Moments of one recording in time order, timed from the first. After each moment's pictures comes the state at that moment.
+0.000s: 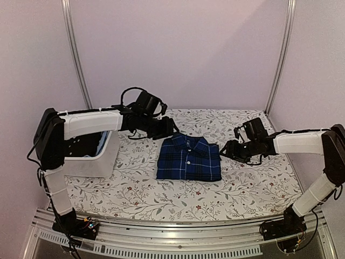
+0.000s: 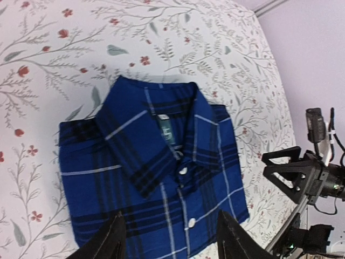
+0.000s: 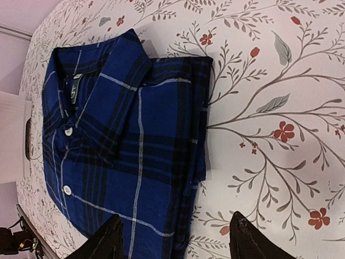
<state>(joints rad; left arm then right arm) -0.73 1.91 1.50 -0.32 0.18 -0.66 0.45 1.52 0.80 -0.14 -0.24 0.60</state>
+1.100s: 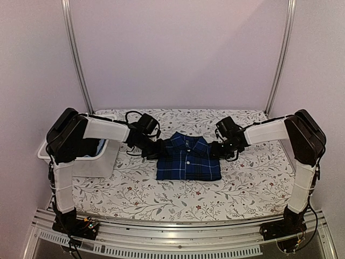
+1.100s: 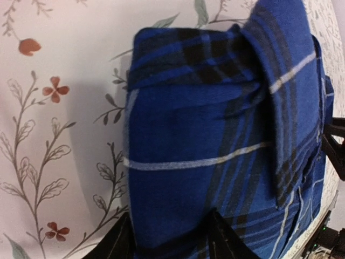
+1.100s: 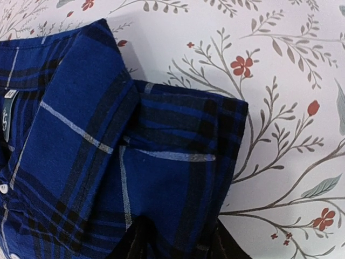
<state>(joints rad) -0.64 2.07 1.34 -0.30 0.22 -0.65 0.57 1.93 1.14 -0.24 -0.01 0.51</state>
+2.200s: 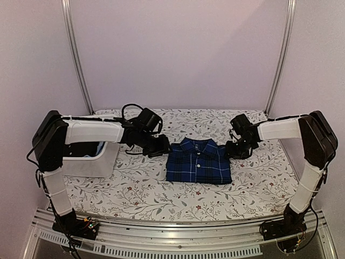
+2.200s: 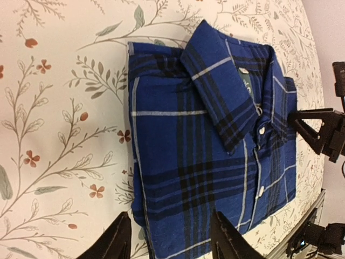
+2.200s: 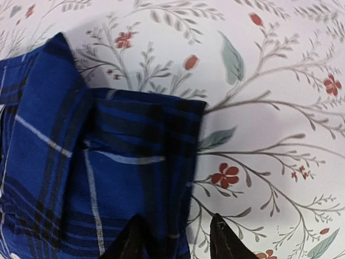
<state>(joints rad) -0.76 1.87 1.28 -0.34 0.12 -0.77 0.46 1.81 1.10 -0.42 -0.02 0.46</state>
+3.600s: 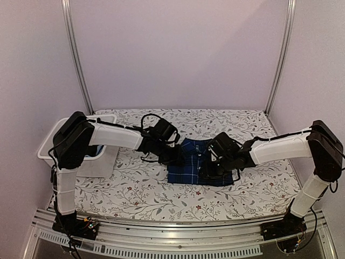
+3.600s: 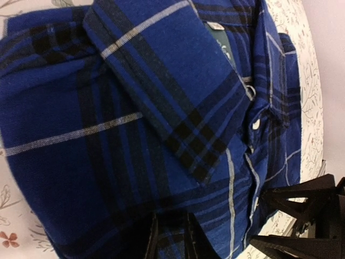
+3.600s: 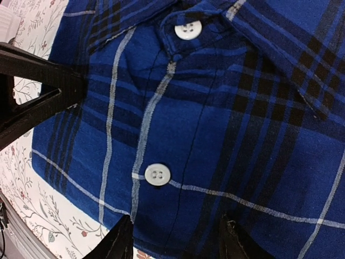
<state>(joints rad) -0.82 2.09 1.40 -0.22 0.25 -0.73 0.84 1.69 0.92 -0.24 -0.03 0.69</state>
